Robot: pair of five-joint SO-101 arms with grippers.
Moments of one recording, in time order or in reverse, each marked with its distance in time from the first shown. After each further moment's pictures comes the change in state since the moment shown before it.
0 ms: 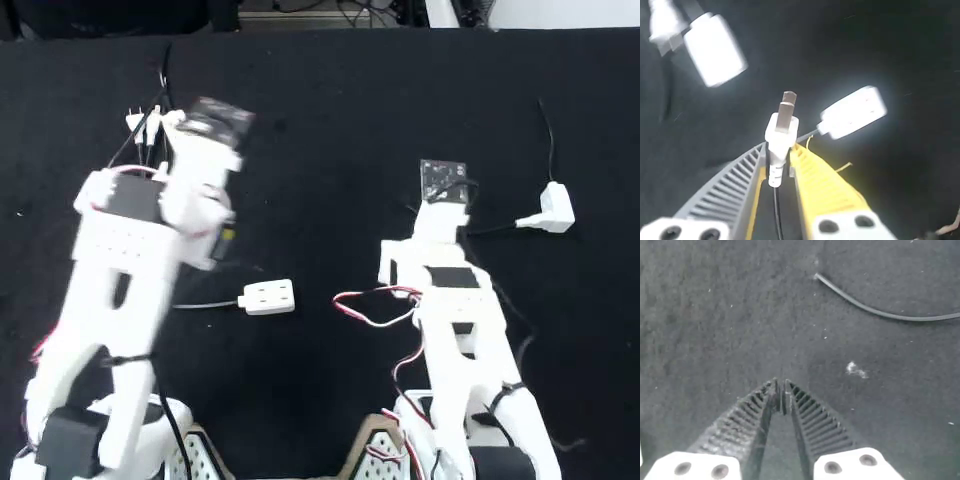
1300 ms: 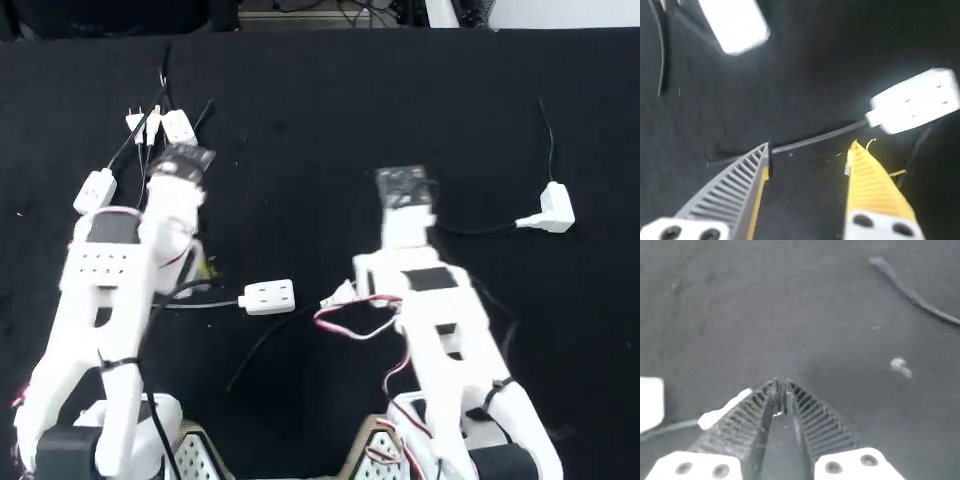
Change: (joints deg) left arm -16.8 -4.7 26.0 -15.6 -9.5; right arm -11.0 0.0 0.0 4.2 6.1
